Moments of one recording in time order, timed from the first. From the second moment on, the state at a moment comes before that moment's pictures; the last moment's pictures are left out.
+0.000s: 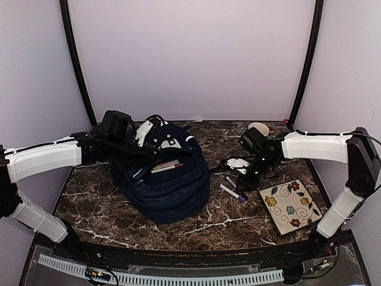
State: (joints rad) left arm -0.66 1.35 0.99 -0.26 0.23 -0.03; right arm 0.67 1.61 1.10 -0.73 -0.17 -0.41
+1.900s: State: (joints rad) left arm -0.63 1.36 0.98 -0.21 0.34 0.05; right arm 0.74 1.90 1.24 -0.74 -0.13 -0.39
